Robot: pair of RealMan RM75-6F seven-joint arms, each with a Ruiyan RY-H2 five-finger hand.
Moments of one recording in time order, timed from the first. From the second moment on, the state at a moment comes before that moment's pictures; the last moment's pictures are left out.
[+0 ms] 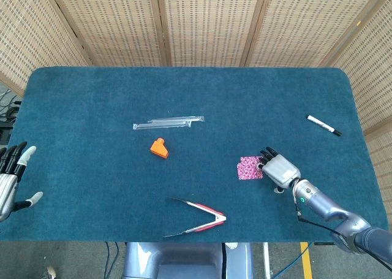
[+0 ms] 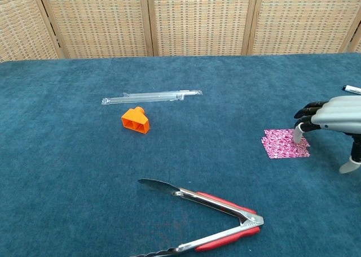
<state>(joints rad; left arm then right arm) -0.12 -0.97 -0.05 -1.80 1.49 1.46 0.16 0.74 -1.36 -0.09 -1.19 -1.57 0.75 -0.05</state>
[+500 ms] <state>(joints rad) -0.11 -0.98 -0.05 -1.79 1.47 1.46 0.15 0.79 -1.41 -0.05 -1.09 -1.56 0.71 -0.05</state>
